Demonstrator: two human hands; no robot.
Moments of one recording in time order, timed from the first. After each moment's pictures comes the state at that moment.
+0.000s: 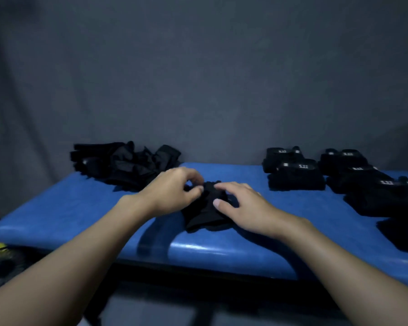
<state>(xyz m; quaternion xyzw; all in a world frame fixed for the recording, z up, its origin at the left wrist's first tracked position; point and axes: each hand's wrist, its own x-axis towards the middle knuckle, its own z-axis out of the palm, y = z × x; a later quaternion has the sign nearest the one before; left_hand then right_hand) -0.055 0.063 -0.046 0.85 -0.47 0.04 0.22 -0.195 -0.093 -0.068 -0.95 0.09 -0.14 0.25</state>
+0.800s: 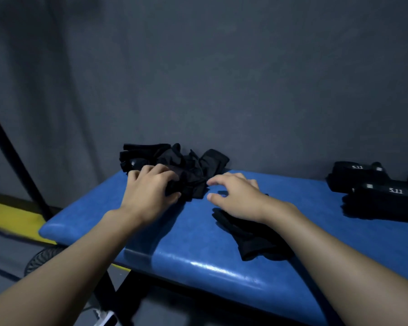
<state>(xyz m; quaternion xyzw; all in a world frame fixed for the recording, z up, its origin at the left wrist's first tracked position) 0.027 0.167 -0.062 0.92 -0.30 0.22 0.12 -0.060 -0.033 -0.055 -0.97 0.02 -0.11 0.21</state>
